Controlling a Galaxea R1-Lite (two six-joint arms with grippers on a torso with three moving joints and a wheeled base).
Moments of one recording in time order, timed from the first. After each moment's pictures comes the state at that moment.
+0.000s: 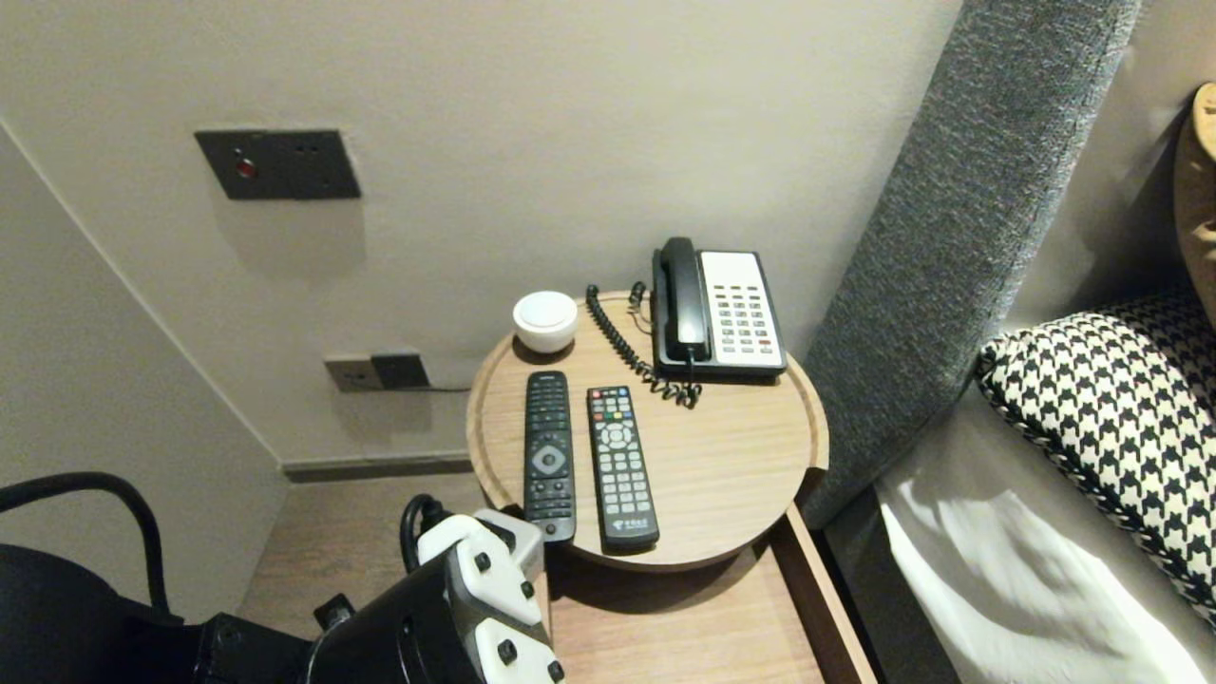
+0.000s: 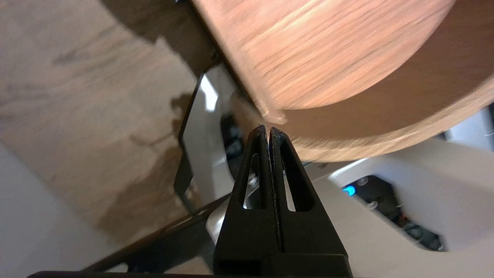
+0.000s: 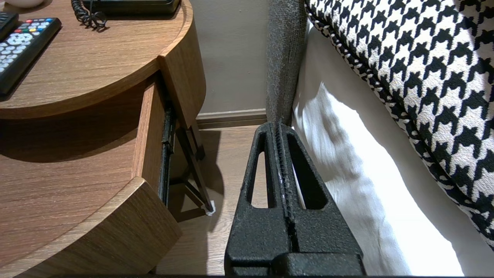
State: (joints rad) left arm -1.20 1.54 -0.95 0.45 0.28 -0.65; right arm 0.00 0.00 0.00 -0.11 0.00 0.02
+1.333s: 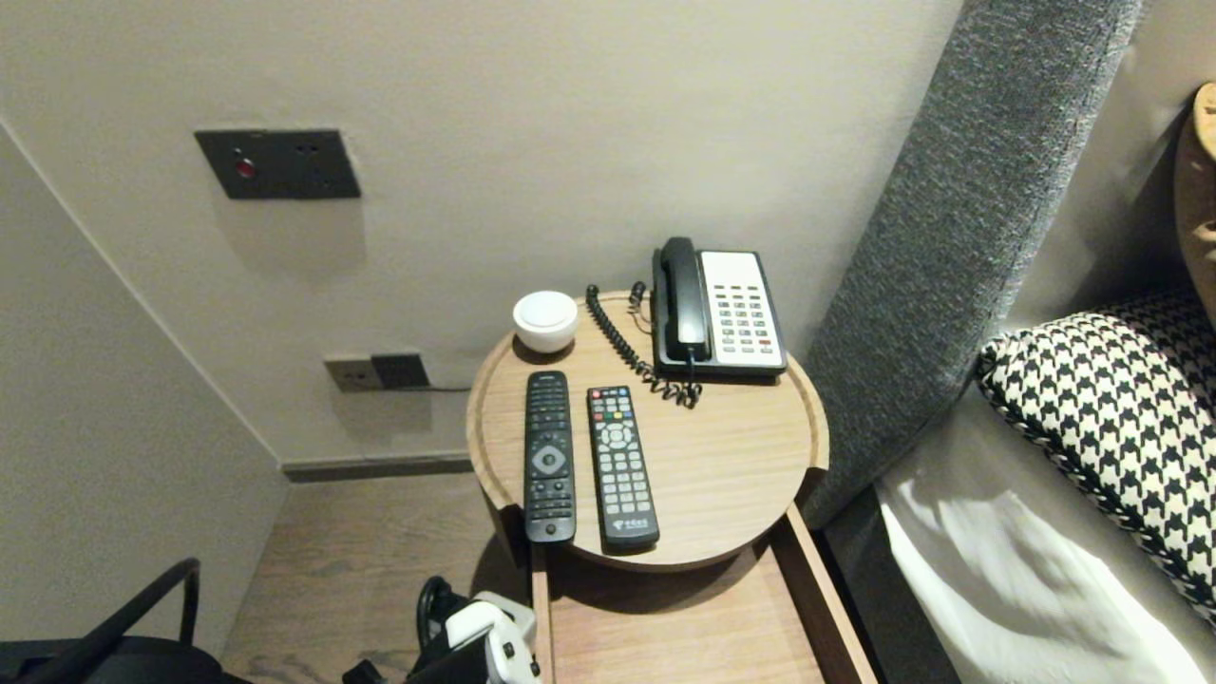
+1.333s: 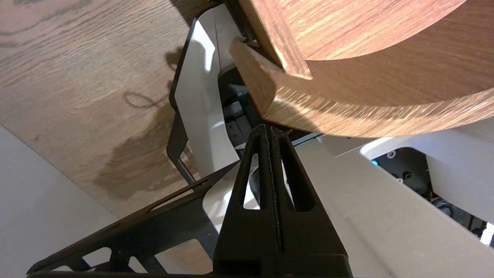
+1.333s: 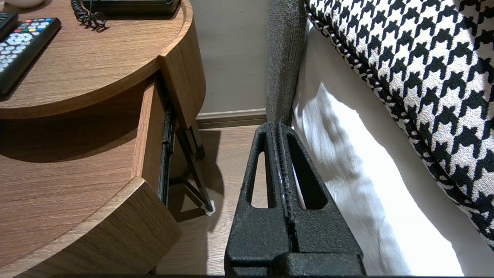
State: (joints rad) left arm -1.20 1.62 -0.78 0.34 0.17 -0.69; right arm 0.00 0.00 0.00 -0.11 0.00 0.02
